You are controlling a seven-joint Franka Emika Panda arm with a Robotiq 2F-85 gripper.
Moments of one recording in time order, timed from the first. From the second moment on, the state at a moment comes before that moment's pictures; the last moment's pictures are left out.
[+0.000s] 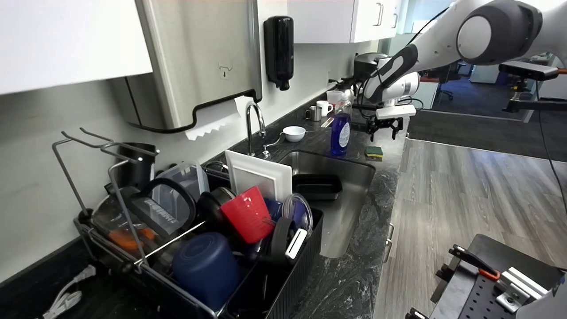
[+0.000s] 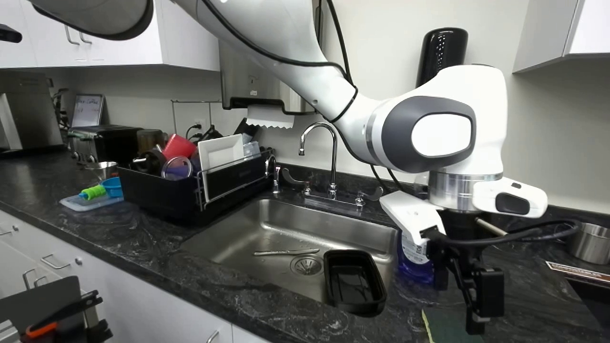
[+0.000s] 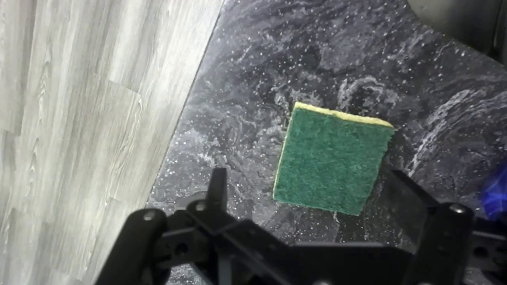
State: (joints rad) arm -0.35 0.75 -0.28 -1.49 0.05 2.29 0.16
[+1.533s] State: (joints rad) arm -0.39 0.81 -0.25 -1.47 0.16 2.33 0.16
